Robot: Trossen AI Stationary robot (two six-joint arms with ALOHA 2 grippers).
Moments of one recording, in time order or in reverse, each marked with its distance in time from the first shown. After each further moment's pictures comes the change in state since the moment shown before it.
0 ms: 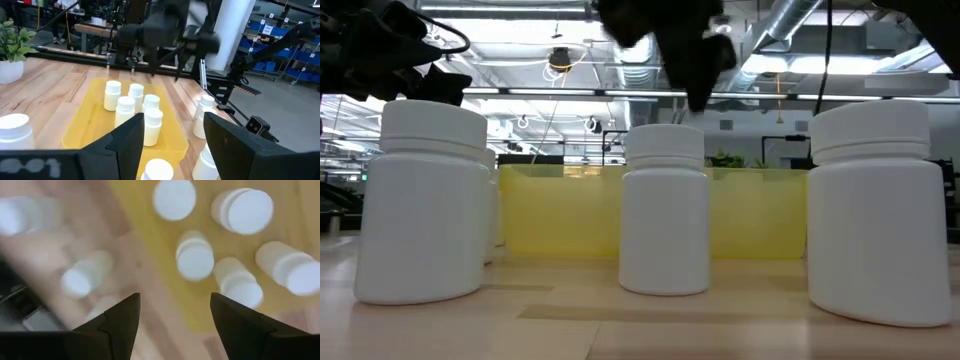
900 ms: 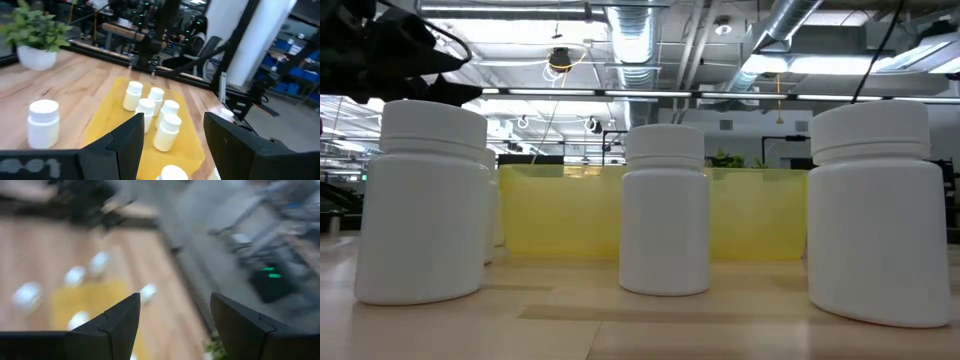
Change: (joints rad) left arm 0.000 0.000 -0.002 0.010 -0.136 -0.109; right arm 0.404 -0.430 0.024 0.000 1.175 -0.126
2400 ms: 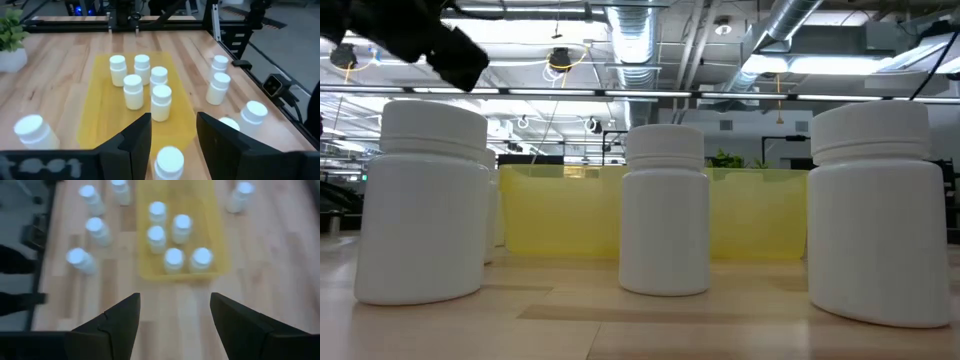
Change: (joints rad) left arm -0.082 0.486 0.374 -0.207 0.039 0.288; right arm -0.082 -0.765 -1.053 0.403 -0.708 -0.037
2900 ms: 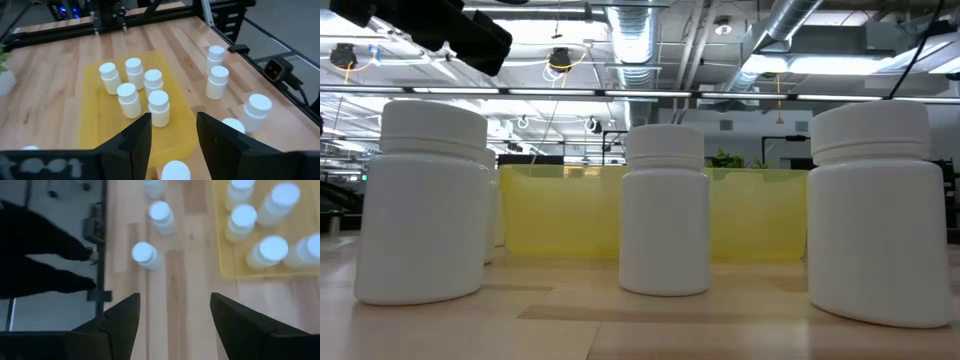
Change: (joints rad) left arm -0.006 0.208 0.123 0.011 0.040 0.148; right arm 0.062 0.252 0.001 0.238 -0.229 0.161
